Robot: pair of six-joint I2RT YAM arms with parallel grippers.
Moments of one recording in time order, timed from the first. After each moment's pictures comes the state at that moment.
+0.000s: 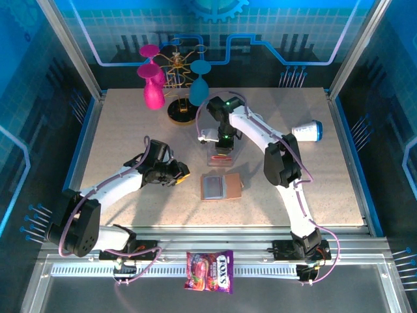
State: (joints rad) left arm -0.35 1.34 0.70 -0.32 0.44 -0.97; right arm 0.57 2.30 2.14 -1.34 -0.10 -0.90
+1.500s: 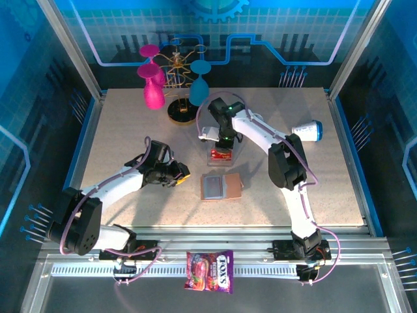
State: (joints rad) left arm -0.35 1.36 0.69 -0.31 0.44 -0.97; right arm 0.57 2.22 1.97 -1.12 -0.03 -0.83
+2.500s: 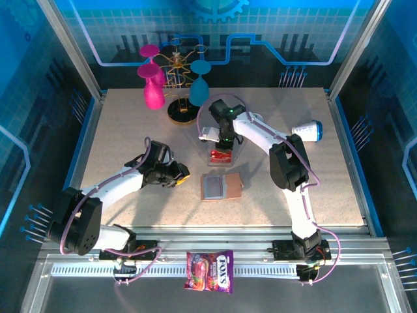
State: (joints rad) left arm -0.34 1.36 0.68 -0.31 0.45 -0.97; right arm 0.57 2.20 1.89 -1.03 -0.03 -0.83
